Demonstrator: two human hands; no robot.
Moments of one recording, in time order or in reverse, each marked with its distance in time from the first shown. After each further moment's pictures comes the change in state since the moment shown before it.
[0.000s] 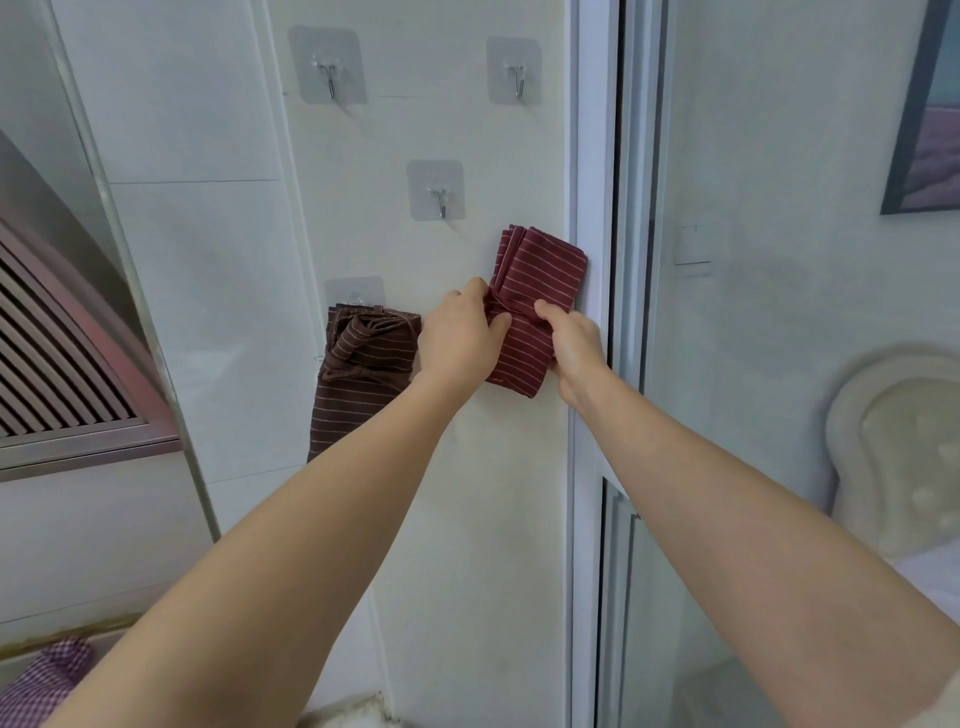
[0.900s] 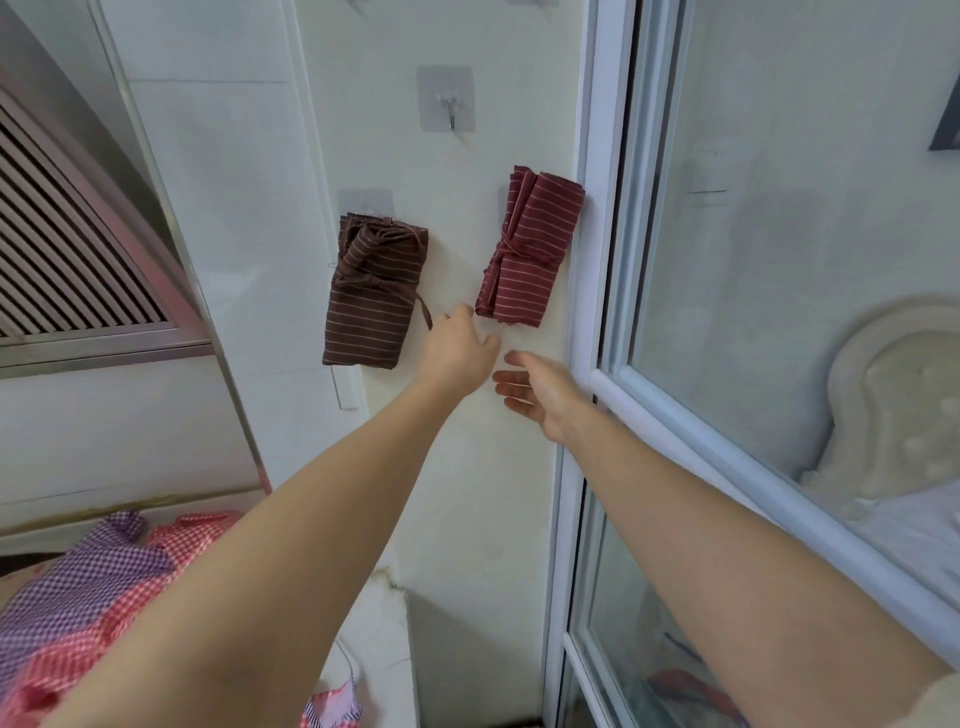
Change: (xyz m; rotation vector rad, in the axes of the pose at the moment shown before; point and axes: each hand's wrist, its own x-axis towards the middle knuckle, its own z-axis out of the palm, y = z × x) left_hand -0.092 -0.015 0.017 -0.052 -0.252 -0.268; right_hand -0.088 0.076 -0.029 -0.218 -0.132 0.392
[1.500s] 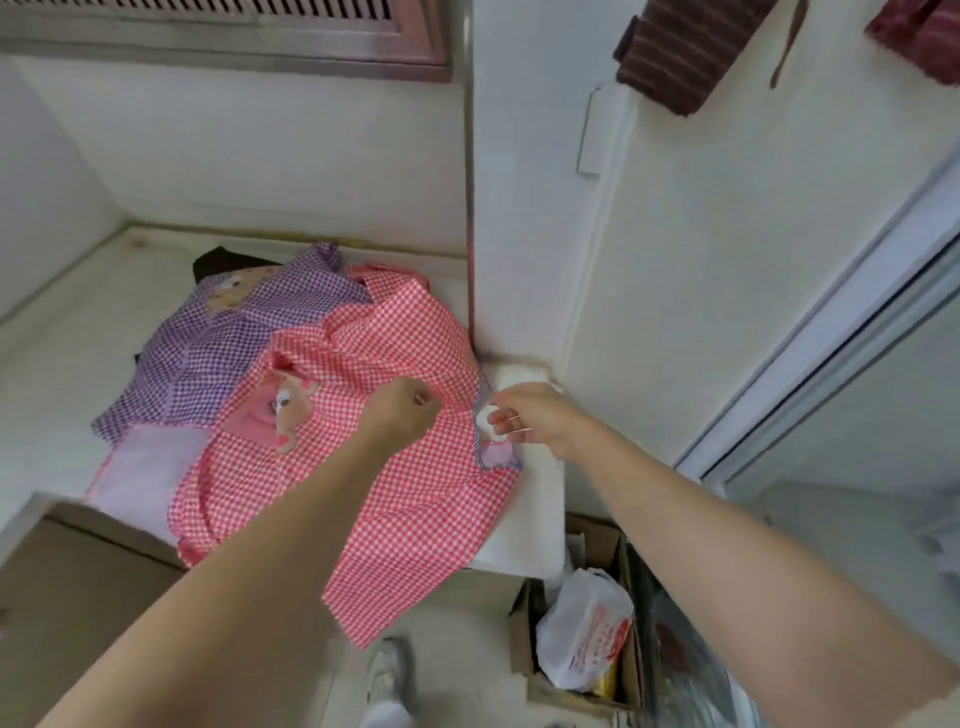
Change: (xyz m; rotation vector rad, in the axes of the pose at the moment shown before) left_hand -0.249 -0.316 -0.009 -0.006 -0.249 -0.635; right_hand -0.089 0.247 0.164 -0.495 -0.507 0.463
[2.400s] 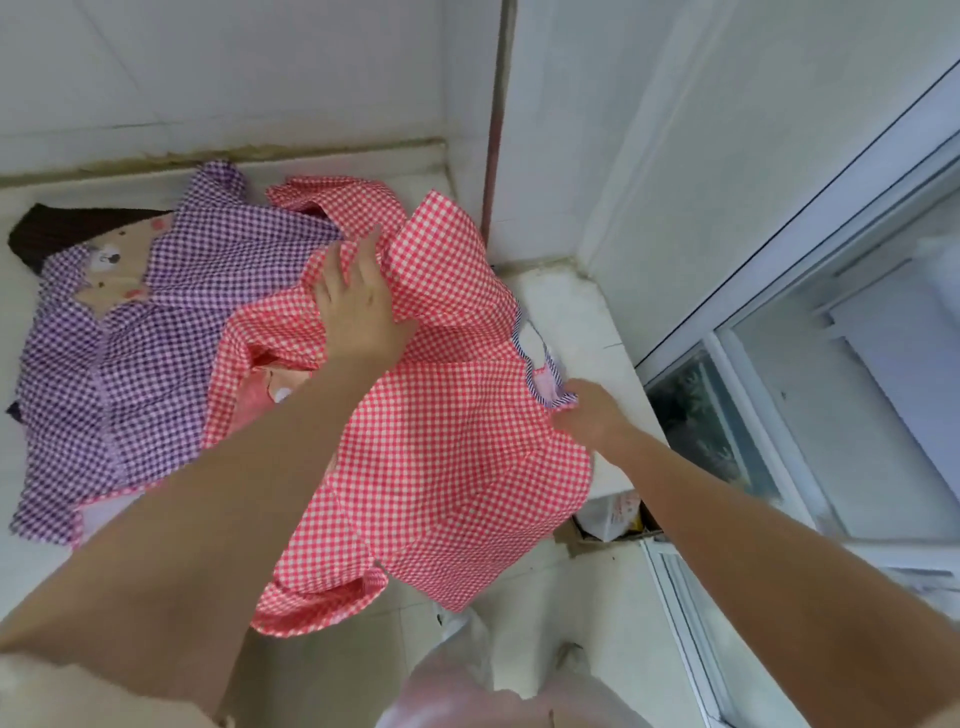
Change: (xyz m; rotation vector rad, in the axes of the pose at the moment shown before) left_hand 0.139 -0.114 -0.047 0.248 0.120 0.352; right_hand 0.052 0.079 0.110 -0.335 0.408 0.344
